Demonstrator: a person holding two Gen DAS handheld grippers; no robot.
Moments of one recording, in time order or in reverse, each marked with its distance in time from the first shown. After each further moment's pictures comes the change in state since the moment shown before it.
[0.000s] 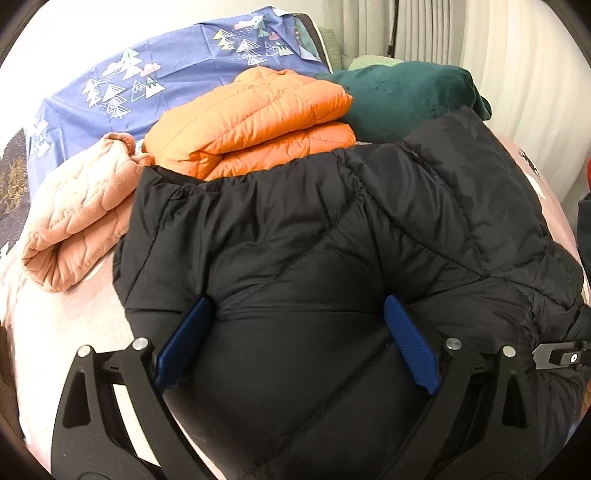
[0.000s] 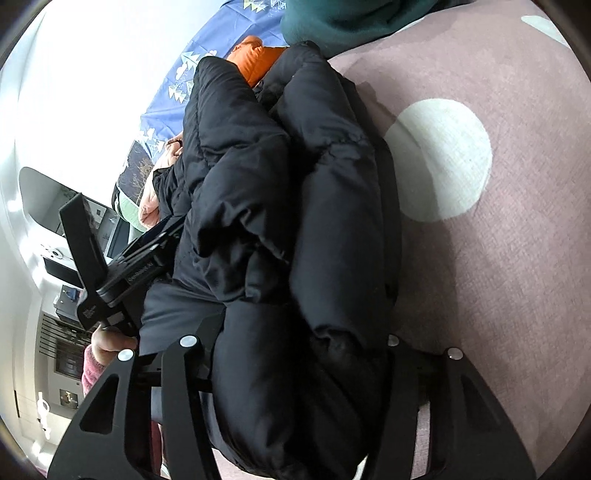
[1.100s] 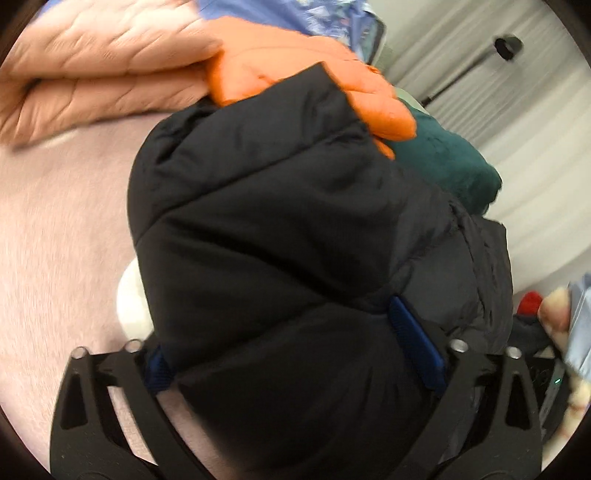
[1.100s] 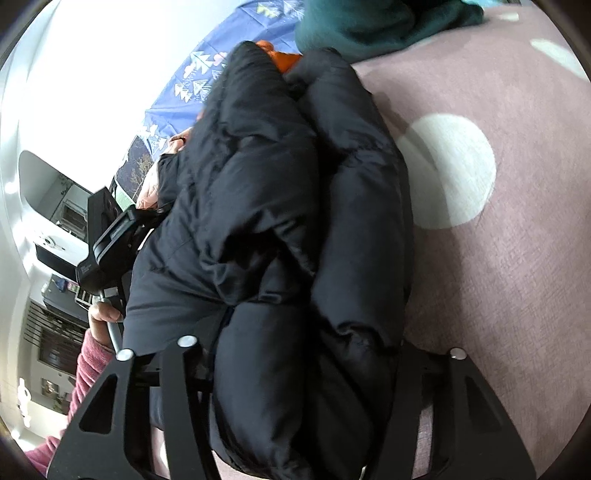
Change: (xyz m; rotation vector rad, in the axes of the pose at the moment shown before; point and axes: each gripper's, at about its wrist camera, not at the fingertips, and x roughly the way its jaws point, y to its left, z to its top) left arm 0.042 0.063 -0.011 -0.477 0.084 -0.355; right arm 0.011 0.024 -0.003 -0.094 -0.055 -0.038
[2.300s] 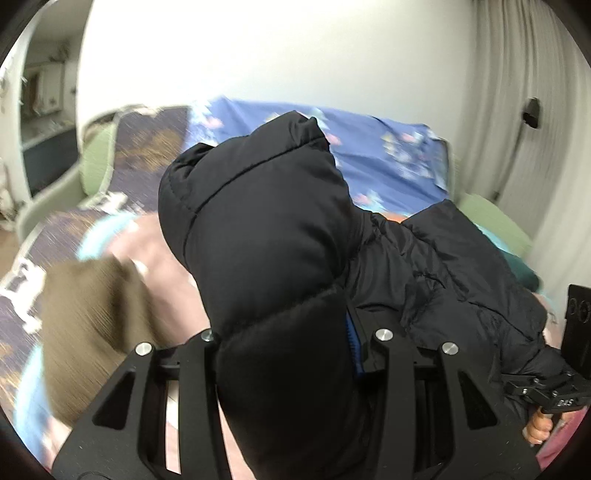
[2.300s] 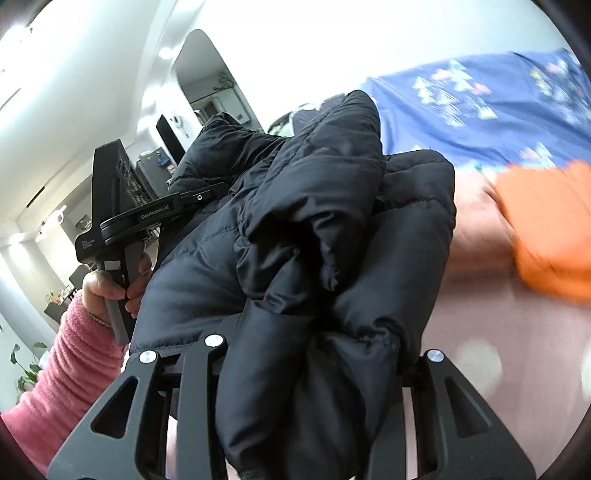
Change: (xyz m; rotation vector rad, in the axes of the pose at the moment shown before) left arm -0.354 0.098 0.025 0.091 -0.487 0.493; right arm 0.123 0.358 0.072 -0.654 0.046 0.410
